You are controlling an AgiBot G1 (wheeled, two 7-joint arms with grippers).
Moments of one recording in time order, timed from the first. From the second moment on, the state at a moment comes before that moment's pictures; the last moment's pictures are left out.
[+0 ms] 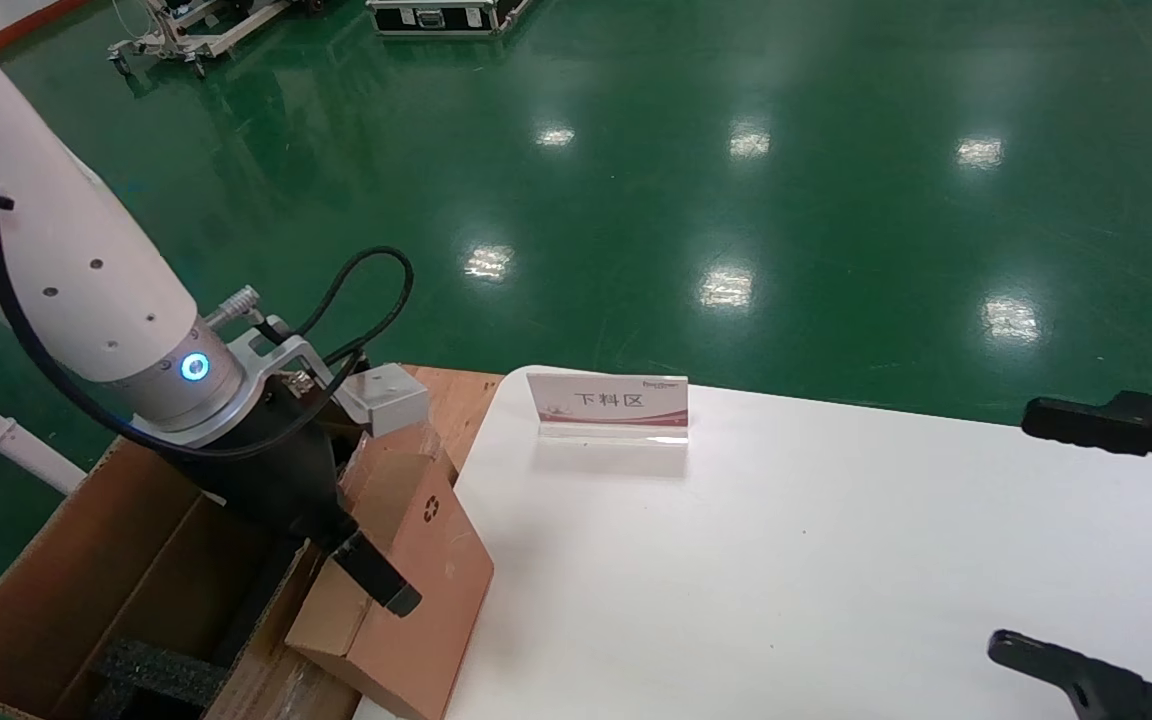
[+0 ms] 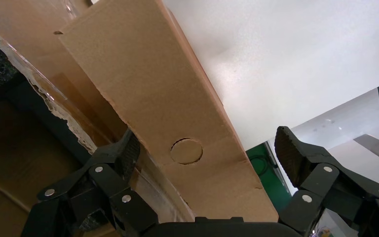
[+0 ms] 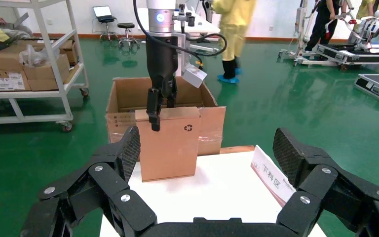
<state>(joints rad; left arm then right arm) -2.17 0.68 1.70 -1.36 1.41 1.54 -1.55 1.08 -0.61 -0.29 1.28 -0.73 -1.49 0.18</state>
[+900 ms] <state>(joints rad) -2.17 0.68 1.69 -1.36 1.42 1.55 -1.55 1.08 -0.61 -0.29 1.28 -0.73 -1.49 0.18</state>
